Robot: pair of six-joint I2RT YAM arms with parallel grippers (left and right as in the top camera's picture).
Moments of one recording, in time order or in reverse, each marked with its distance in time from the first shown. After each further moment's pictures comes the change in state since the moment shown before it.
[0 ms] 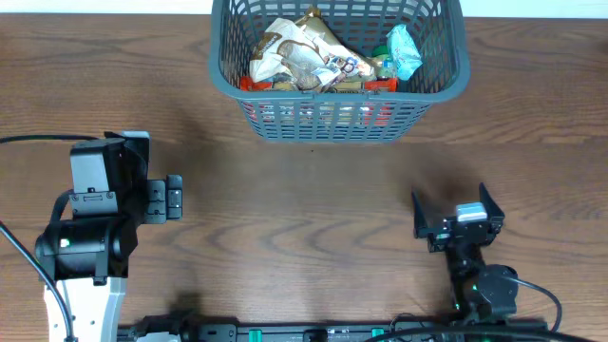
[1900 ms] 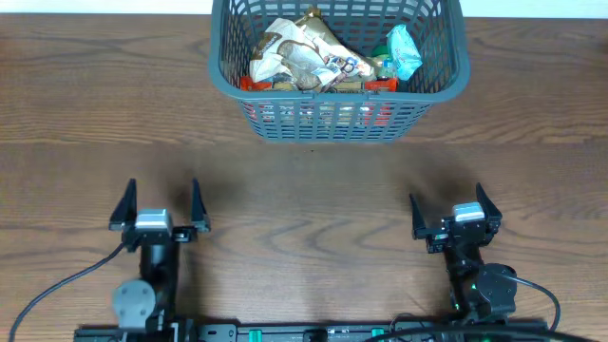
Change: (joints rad) left arm -0.093 -0.954 -1.049 1.184 0.091 -0.049; right arm 0.000 0.000 -0.002 0.000 -0.009 0.000
